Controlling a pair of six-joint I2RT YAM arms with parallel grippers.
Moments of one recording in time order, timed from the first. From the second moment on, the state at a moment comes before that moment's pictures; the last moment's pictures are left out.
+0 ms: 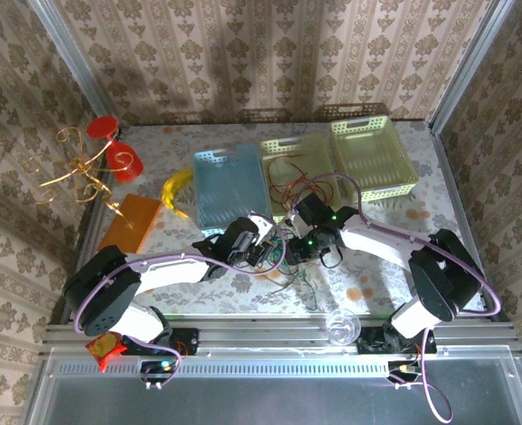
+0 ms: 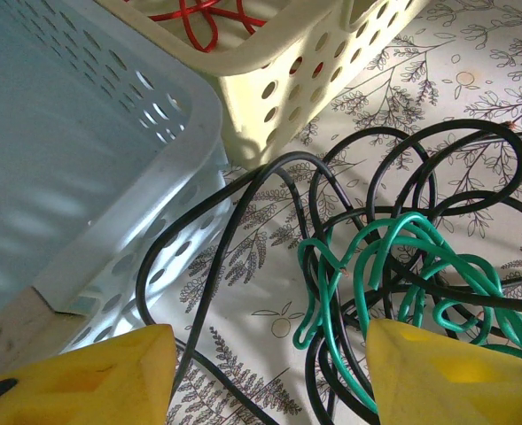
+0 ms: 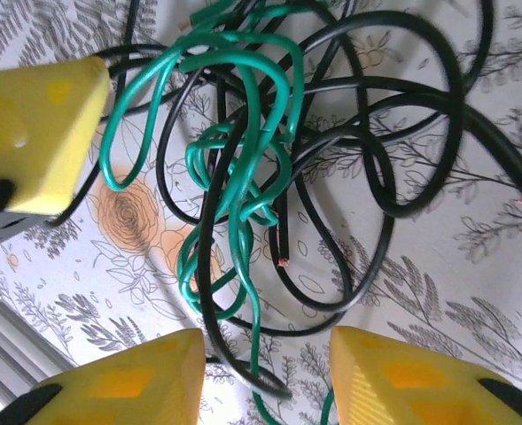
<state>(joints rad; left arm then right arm) -0.93 1.45 0.63 0.08 -0.19 -0.07 0.64 1.57 0.94 -0.59 -0.31 0.30</state>
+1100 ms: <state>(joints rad) -0.93 1.64 0.68 0.17 -0.13 -0.04 0.32 1.18 1.15 -0.63 -0.64 0.31</state>
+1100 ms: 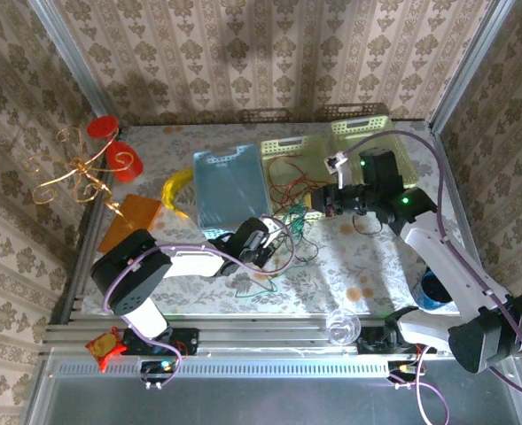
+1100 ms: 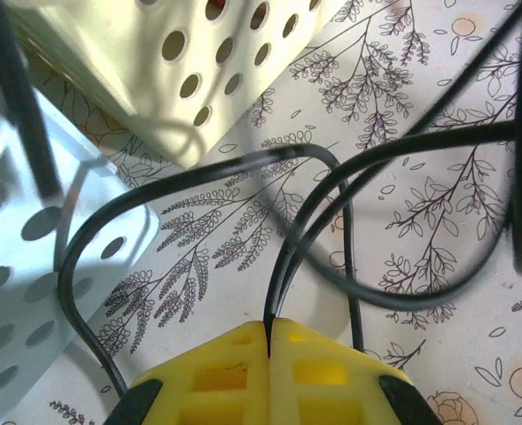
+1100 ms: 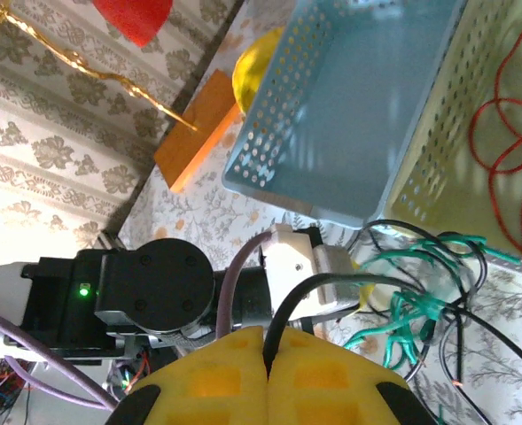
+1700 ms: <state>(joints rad) -0.90 1.35 0.52 0.16 -0.08 -0.07 0.19 1.10 1.24 -0.82 -0.77 0.21</state>
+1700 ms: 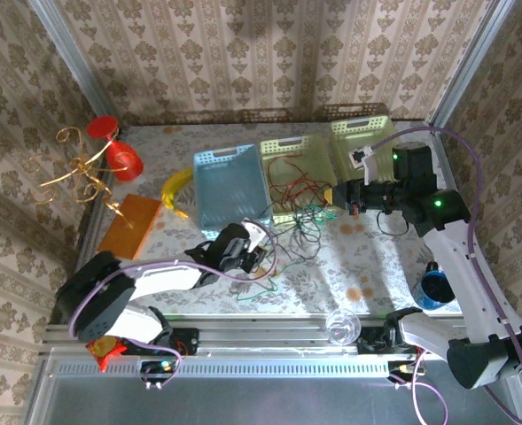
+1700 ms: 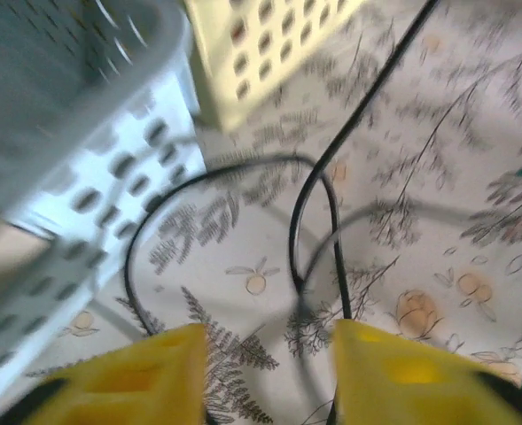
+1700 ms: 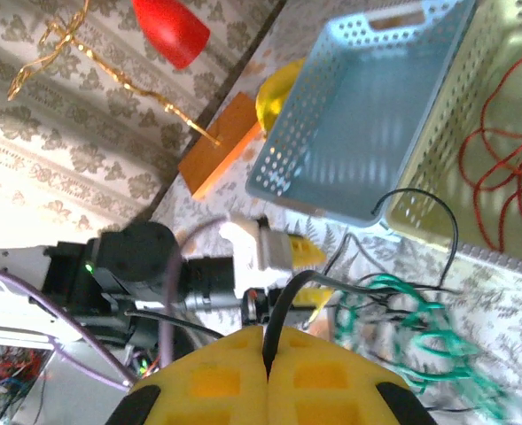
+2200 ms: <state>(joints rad) -0.82 1.30 0.66 0.17 0.13 -0.09 0.29 1.15 1.13 -0.83 -0.93 0.22</state>
